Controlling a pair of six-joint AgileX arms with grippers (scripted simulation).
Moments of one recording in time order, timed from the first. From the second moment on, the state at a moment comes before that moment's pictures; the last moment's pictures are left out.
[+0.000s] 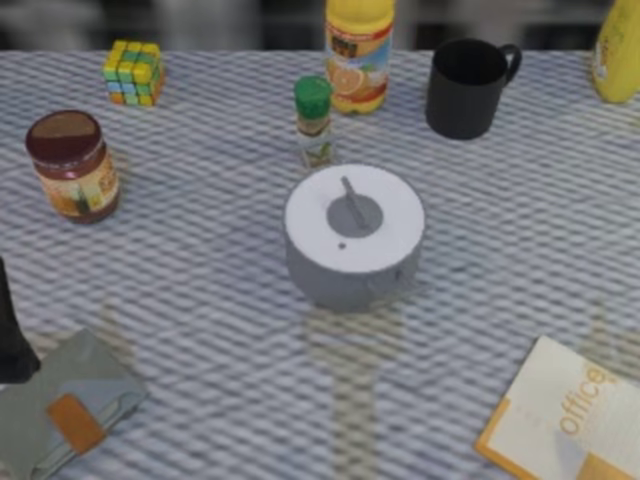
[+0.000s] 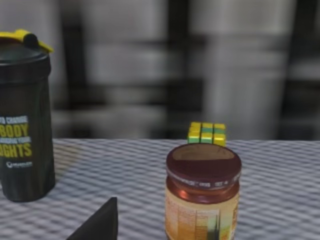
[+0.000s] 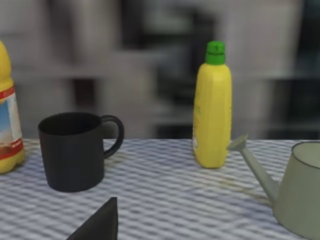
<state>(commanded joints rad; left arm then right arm) 0.00 0.00 0.00 0.00 0.00 0.00 0.00 0.00 0.00 0.00 0.00 0.00</state>
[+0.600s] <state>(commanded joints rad) -0.01 0.22 0.29 -0.13 0.03 0.08 0.00 0.00 0.00 0.00 0.00 0.00</state>
